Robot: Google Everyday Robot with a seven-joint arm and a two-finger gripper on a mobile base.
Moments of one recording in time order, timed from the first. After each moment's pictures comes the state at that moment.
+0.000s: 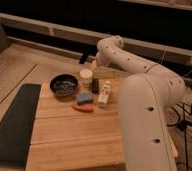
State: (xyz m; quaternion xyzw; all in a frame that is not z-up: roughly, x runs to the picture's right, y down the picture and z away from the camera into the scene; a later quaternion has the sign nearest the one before) arm 0.030 -0.146 0.935 -0.15 -0.02 0.53 0.84
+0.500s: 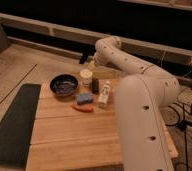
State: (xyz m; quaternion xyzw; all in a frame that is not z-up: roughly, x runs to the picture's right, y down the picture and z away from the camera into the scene) arm 0.016 -0.152 0.954 -0.16 -0.05 0.52 0.84
